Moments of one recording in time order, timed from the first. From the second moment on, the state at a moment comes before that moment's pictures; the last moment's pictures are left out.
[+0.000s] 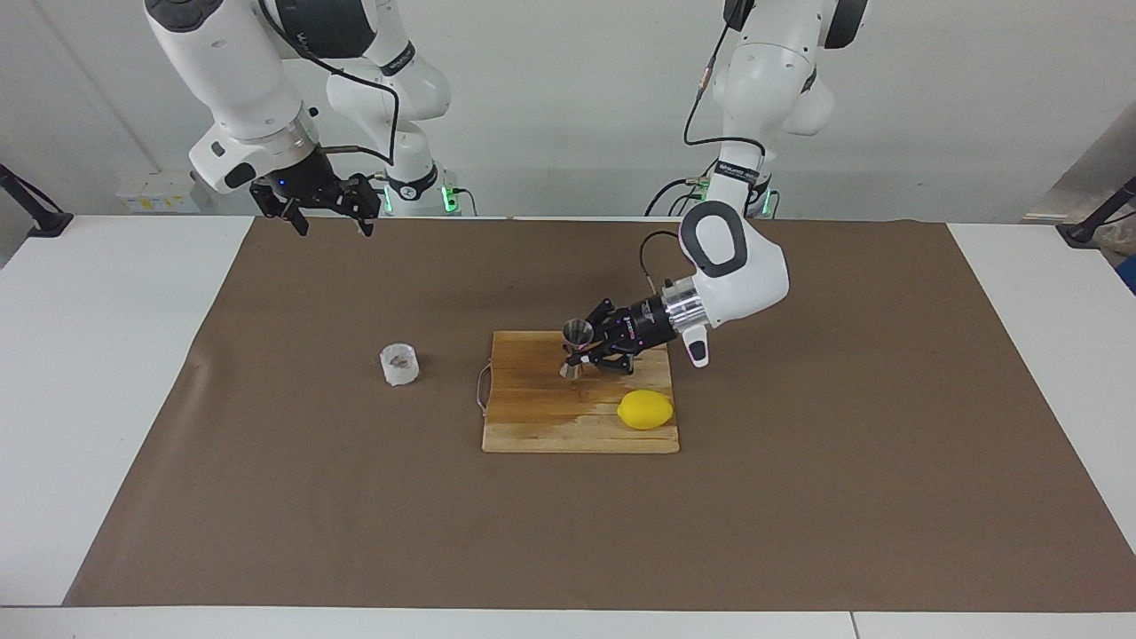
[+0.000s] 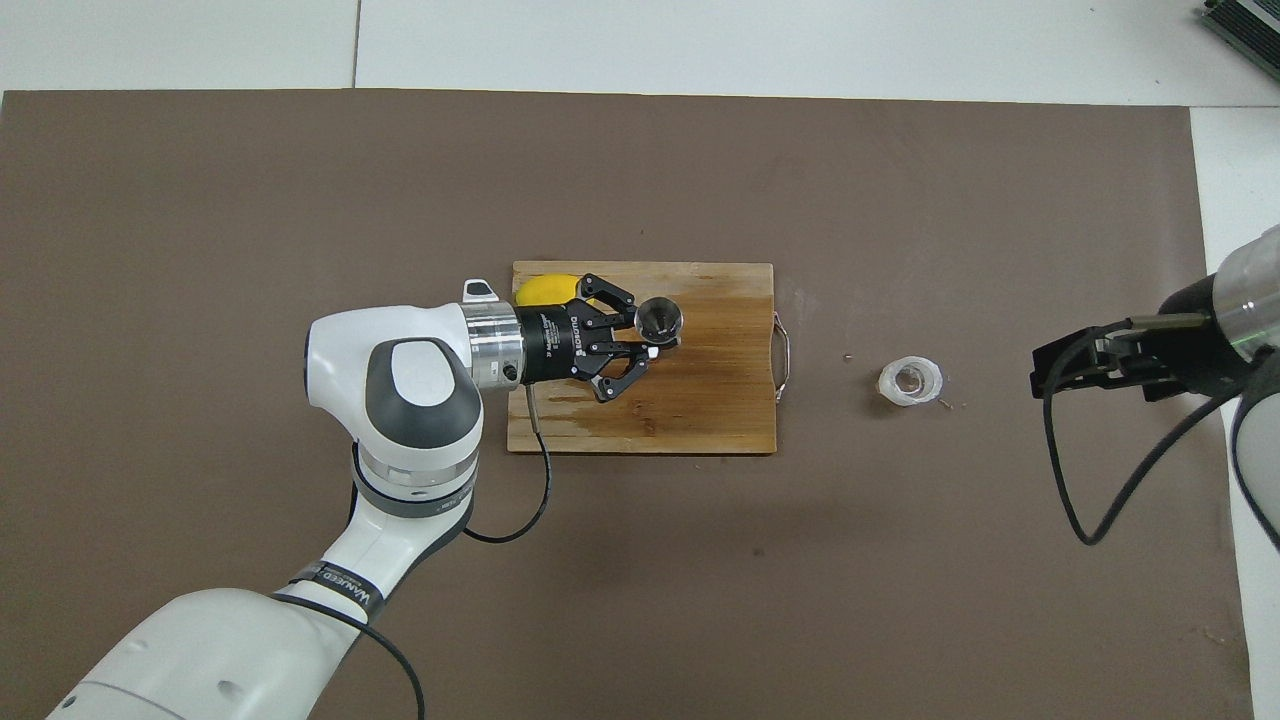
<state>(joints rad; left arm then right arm) -0.61 0.34 0.09 -1.95 -1.69 2.30 -0.94 0.00 -0.04 0.05 -1.65 0.04 1.47 0.10</state>
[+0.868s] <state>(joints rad) -0.68 0.37 0.09 -2.02 -1.89 2.45 -0.82 0.00 -0.04 0.05 -1.65 0.04 1.47 0.10</state>
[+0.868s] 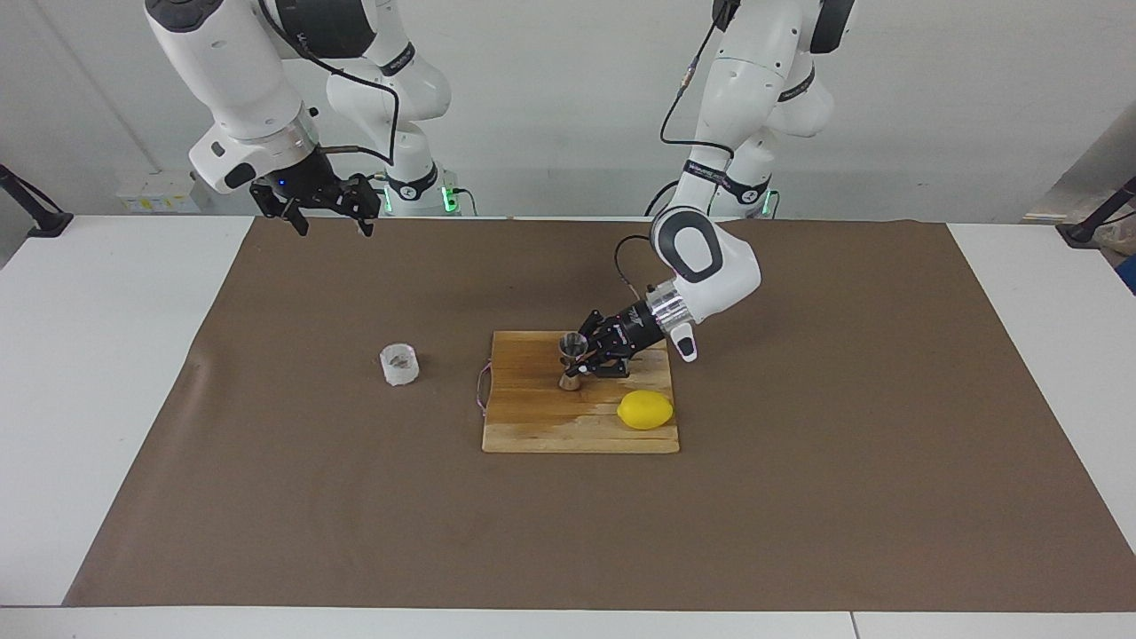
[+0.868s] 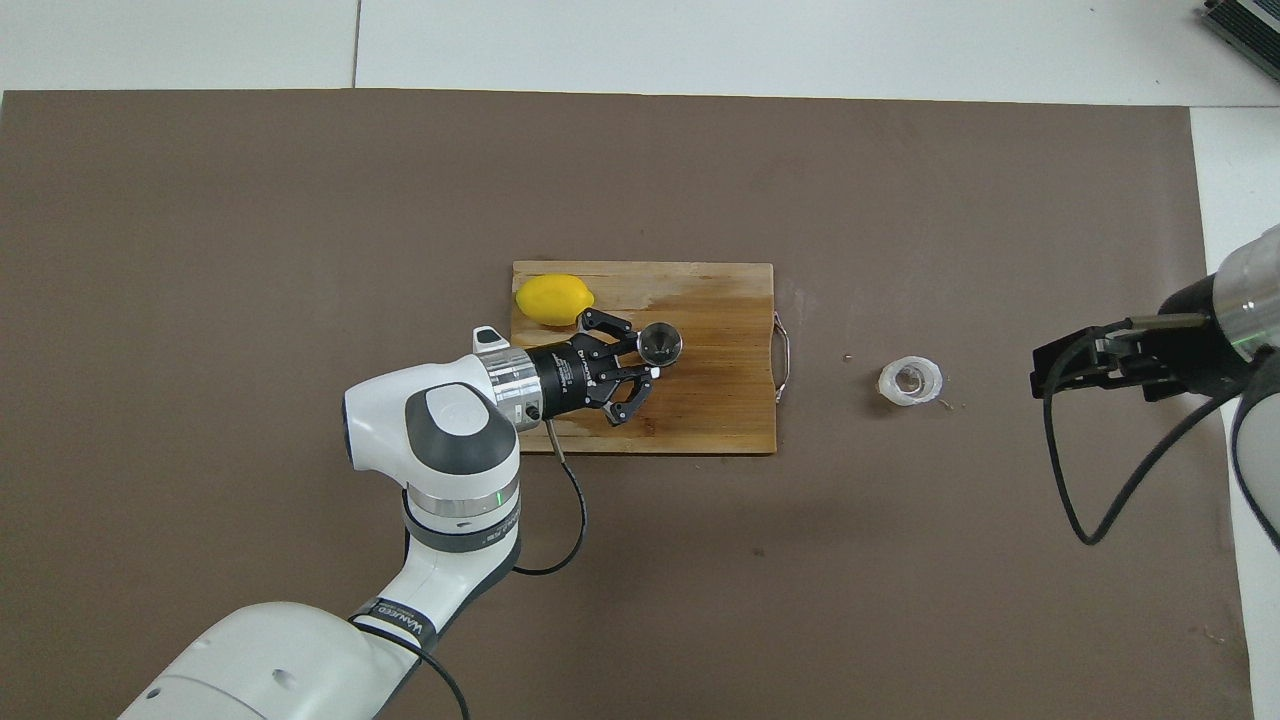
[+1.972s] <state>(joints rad) -0.67 0.31 0.11 -2.03 -1.46 2.42 -0.82 0.00 -0.04 0.05 -1.65 0.04 1.47 0.10</state>
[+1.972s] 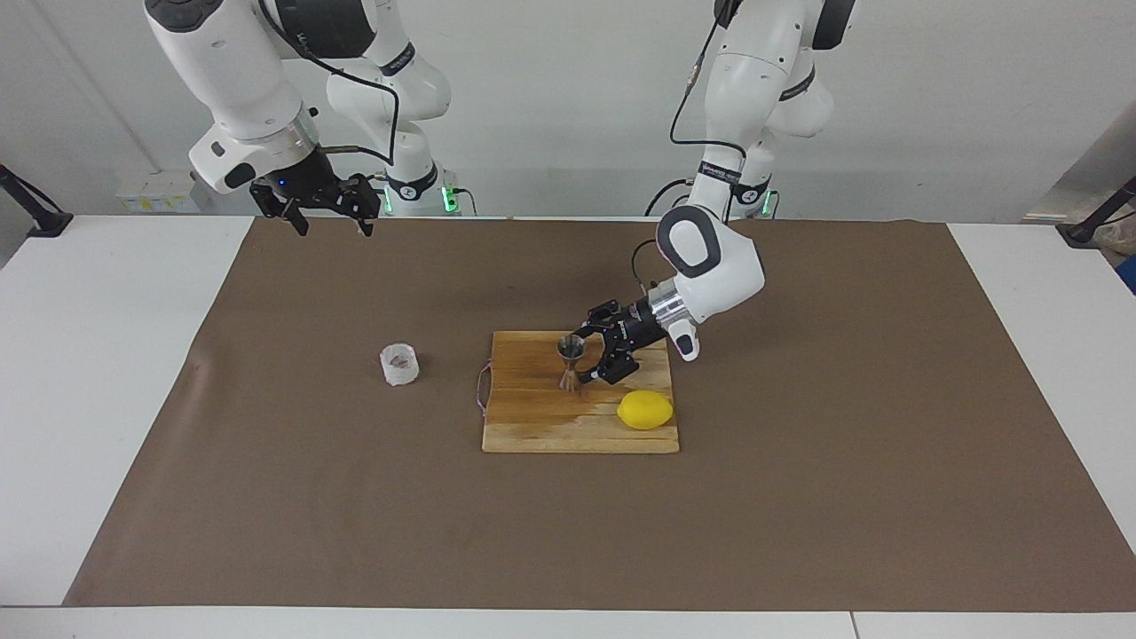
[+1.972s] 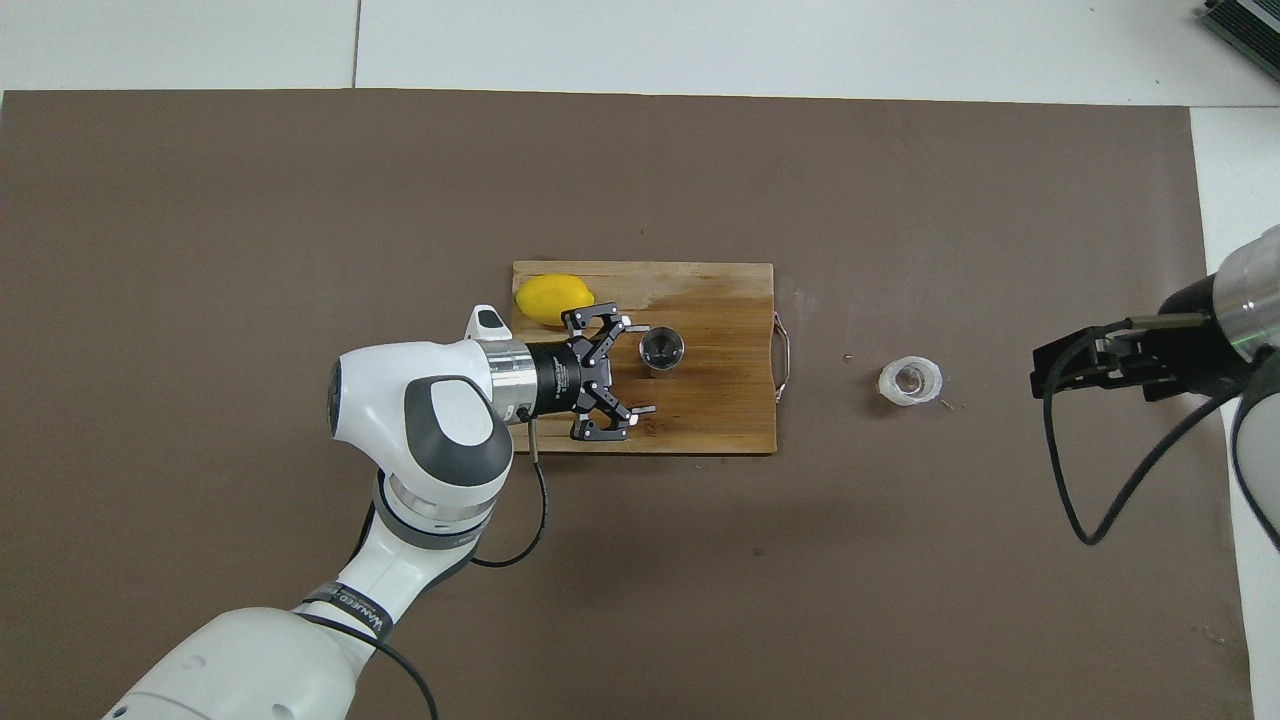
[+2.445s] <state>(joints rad) -0.53 0.14 0.12 -2.03 -0.77 2.18 -0.82 0.00 -0.04 0.05 -1.65 0.04 1.47 0.10</state>
